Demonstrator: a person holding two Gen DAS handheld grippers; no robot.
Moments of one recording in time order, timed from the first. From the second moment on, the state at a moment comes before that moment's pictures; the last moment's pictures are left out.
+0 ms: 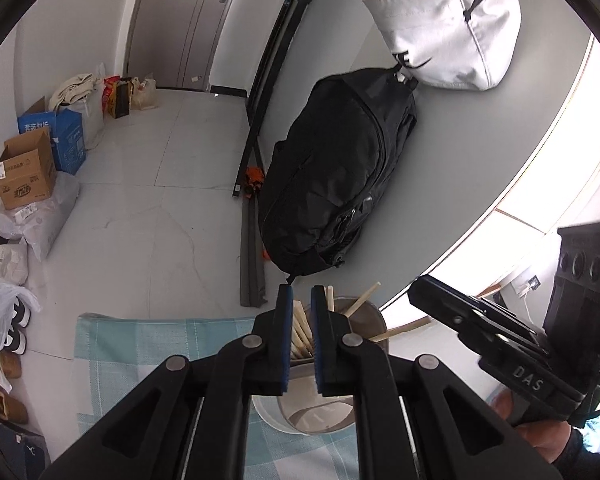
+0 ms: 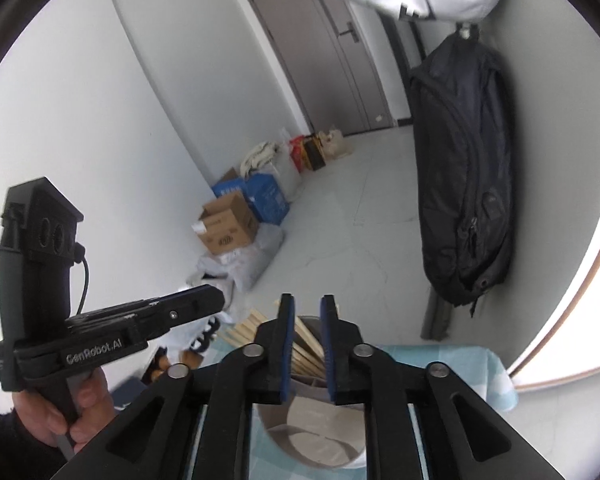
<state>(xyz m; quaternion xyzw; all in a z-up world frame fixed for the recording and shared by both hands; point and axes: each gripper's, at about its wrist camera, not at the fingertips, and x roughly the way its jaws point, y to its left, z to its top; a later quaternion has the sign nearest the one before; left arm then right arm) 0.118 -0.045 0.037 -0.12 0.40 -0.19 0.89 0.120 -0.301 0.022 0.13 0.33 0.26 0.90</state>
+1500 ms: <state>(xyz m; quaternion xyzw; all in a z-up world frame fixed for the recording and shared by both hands) -0.046 -0.016 0.053 -0.08 0.22 -0.06 0.97 -0.095 -0.312 0.036 0.09 0.11 0.22 0.97</state>
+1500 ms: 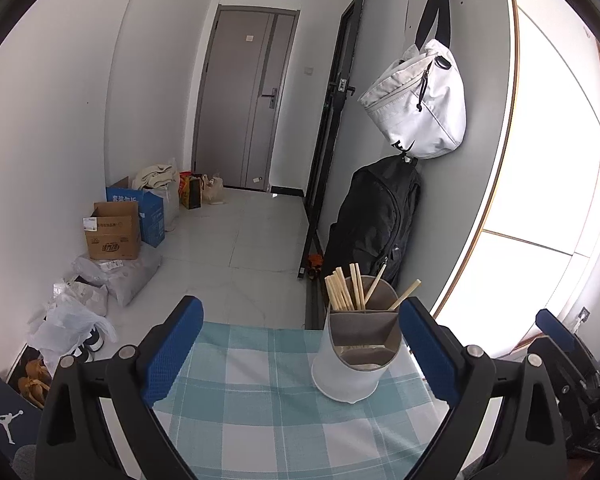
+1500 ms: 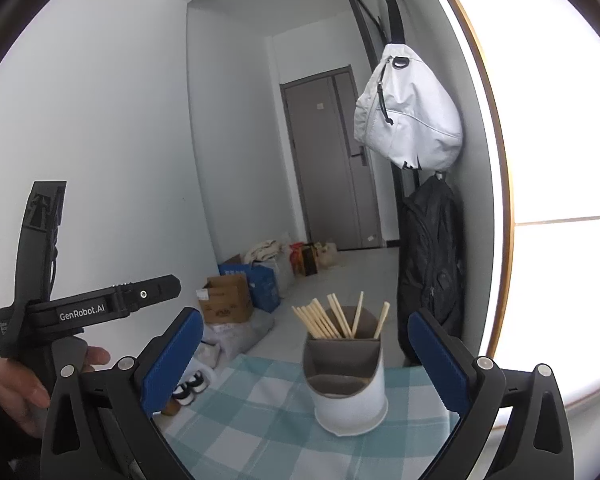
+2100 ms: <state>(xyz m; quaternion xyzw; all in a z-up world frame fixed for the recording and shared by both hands) -0.043 -0.013 -0.001 -0.06 0.21 -0.03 0.97 -0.097 -0.302 -0.014 0.08 0.12 0.20 0.97</state>
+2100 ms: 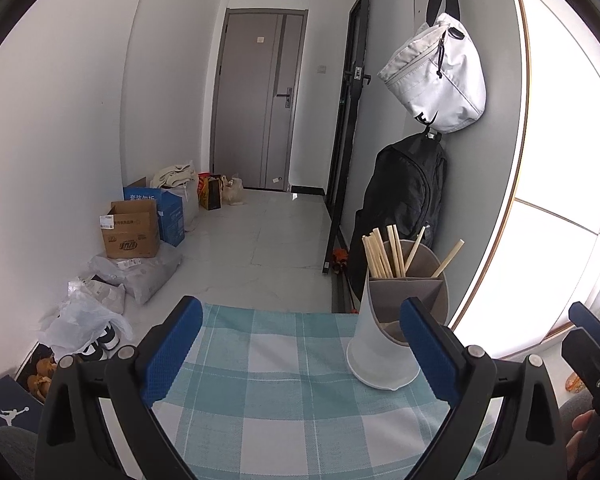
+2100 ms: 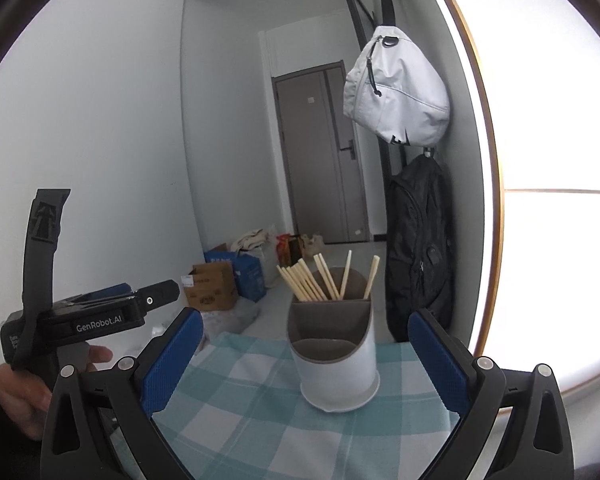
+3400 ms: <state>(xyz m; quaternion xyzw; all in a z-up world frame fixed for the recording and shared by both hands) -0.048 -0.015 -0.005 -0.05 0.22 -0.01 0.97 -0.097 -0.293 -0.017 0.07 0.12 0.21 0.97</state>
